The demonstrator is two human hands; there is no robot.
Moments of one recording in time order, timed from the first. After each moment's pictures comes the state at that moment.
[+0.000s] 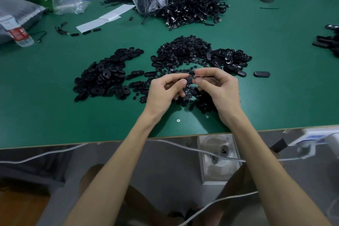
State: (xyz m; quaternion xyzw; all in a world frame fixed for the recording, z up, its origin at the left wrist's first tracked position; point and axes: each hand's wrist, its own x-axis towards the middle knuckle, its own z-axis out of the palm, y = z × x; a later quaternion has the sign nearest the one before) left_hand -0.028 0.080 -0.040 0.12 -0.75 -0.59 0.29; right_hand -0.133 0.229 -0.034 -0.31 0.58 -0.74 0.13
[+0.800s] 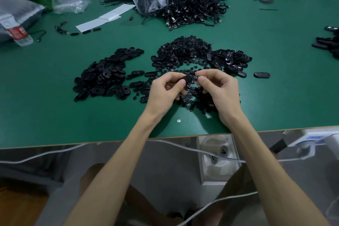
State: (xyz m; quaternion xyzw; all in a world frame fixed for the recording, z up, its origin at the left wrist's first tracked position) left_hand -0.028 0.085 -0.037 0.14 -0.74 -0.59 0.29; right_hand -0.133 0.229 -0.037 -0.30 0.62 -0.71 0.11
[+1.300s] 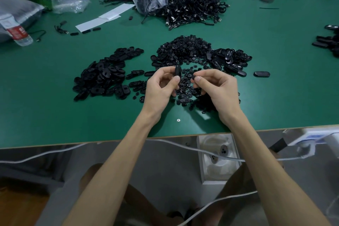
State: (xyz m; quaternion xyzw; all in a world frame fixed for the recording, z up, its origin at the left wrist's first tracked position) left_hand -0.026 0.082 -0.034 0.16 -0.70 -0.61 0.33; right_hand -0.129 0.228 -0.034 -0.30 0.59 -0.73 0.14
